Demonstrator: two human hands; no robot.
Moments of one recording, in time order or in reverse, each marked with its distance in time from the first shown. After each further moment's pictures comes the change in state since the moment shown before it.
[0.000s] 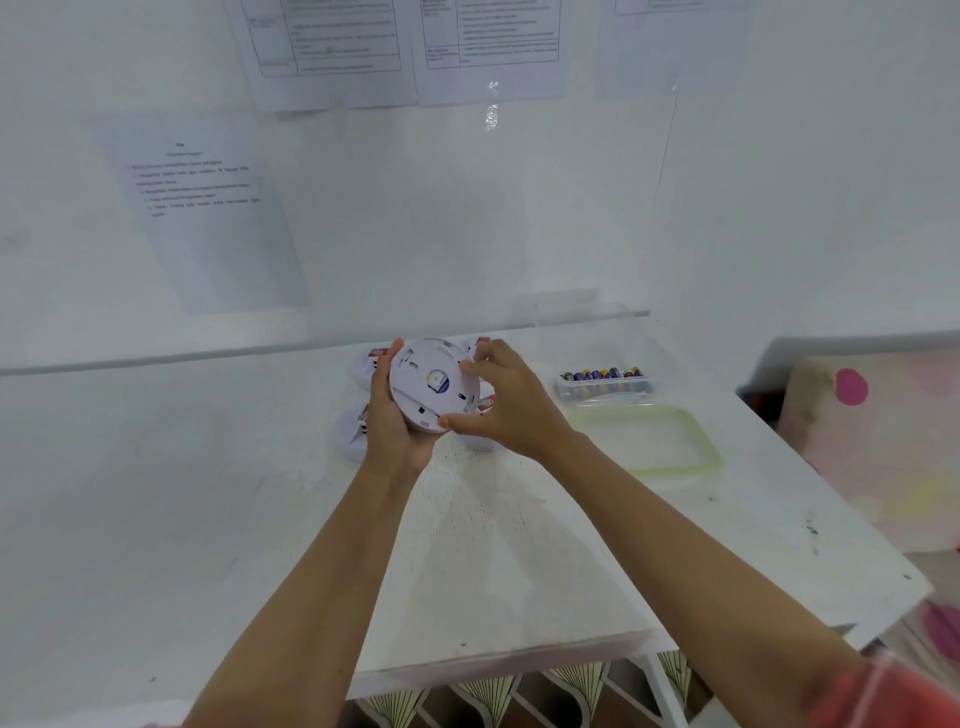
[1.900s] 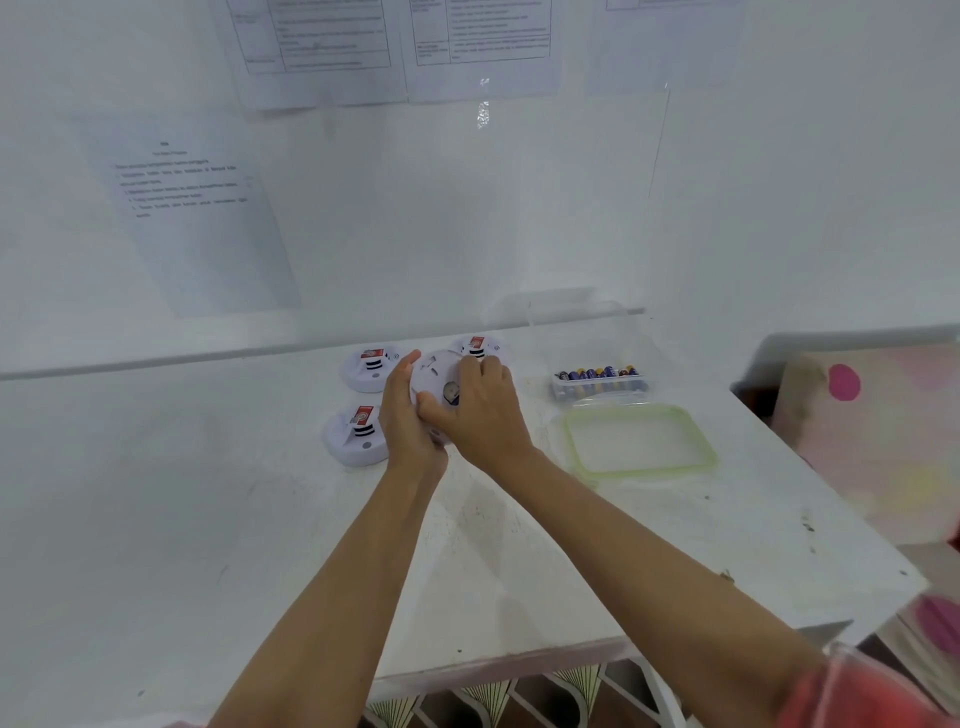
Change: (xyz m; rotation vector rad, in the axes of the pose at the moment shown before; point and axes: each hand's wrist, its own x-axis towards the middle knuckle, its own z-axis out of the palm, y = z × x) left_hand 0.011 -0.027 0.002 0.015 0.207 0.133; right_hand 0.001 -0.032 0.024 -0.121 0.184 0.191
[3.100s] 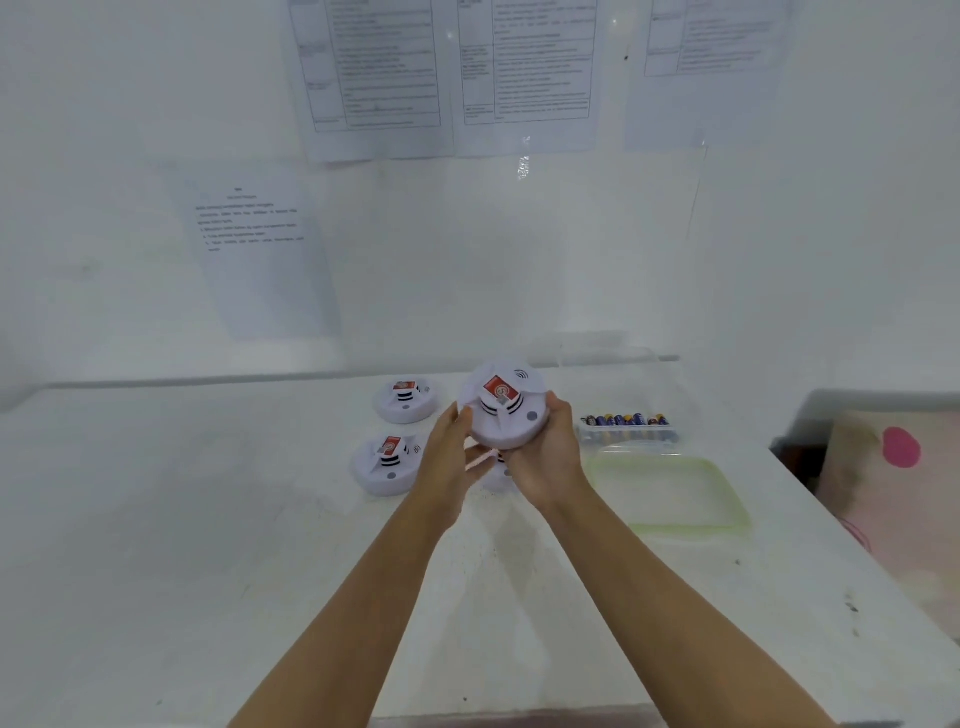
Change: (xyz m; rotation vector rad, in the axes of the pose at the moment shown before) left_hand -0.018 0.009 0.009 0.487 -0.125 -0.061; right_hand 0.017 0.036 -0.009 1.794 -0.146 0.695
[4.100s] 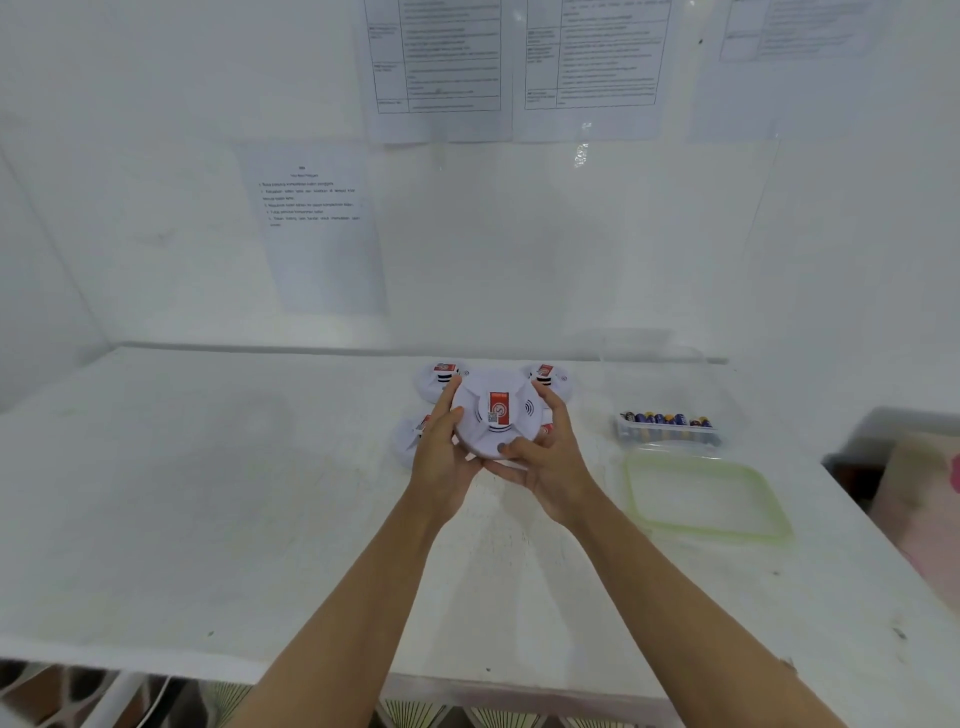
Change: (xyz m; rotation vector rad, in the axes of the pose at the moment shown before) left_hand -0.004 -0.003 -0.039 -0.242 0.048 0.104; right_hand -0.021 0.025 -0.006 -0.522 -0.193 -0.038
